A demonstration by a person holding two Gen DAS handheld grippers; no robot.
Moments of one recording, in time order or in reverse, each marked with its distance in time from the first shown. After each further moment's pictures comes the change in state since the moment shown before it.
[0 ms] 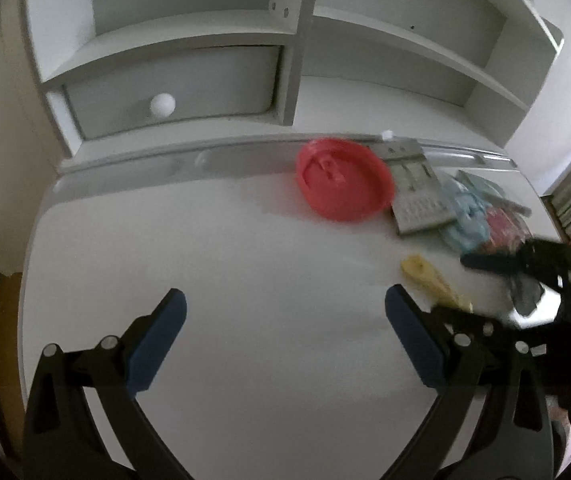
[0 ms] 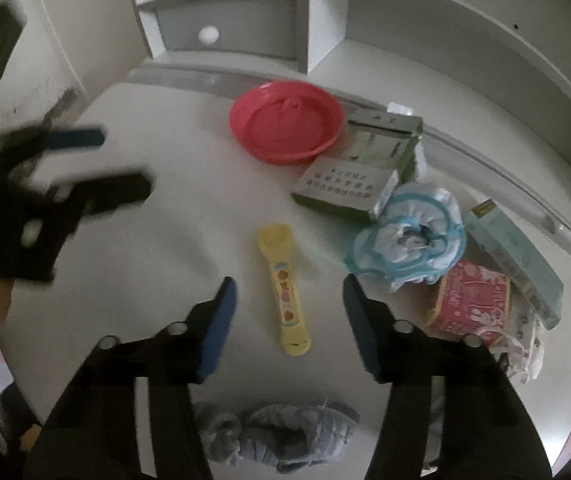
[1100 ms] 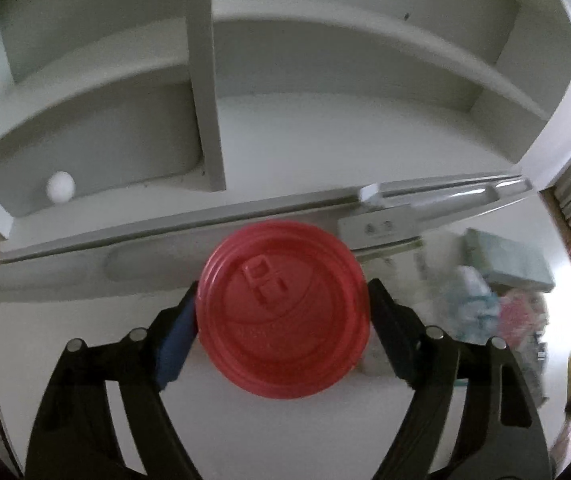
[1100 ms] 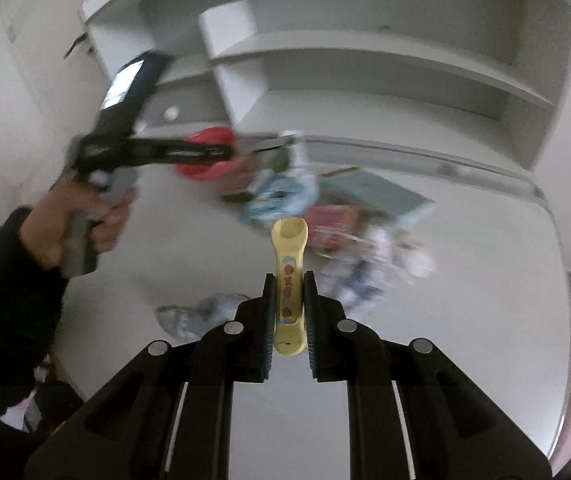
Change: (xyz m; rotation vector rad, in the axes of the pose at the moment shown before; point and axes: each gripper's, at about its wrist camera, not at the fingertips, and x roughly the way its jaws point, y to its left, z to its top) left arm 0.053 -0.058 0.069 0.036 -0.006 -0.001; right arm -0.128 -0.091 -0.085 0.250 -0.205 0.007
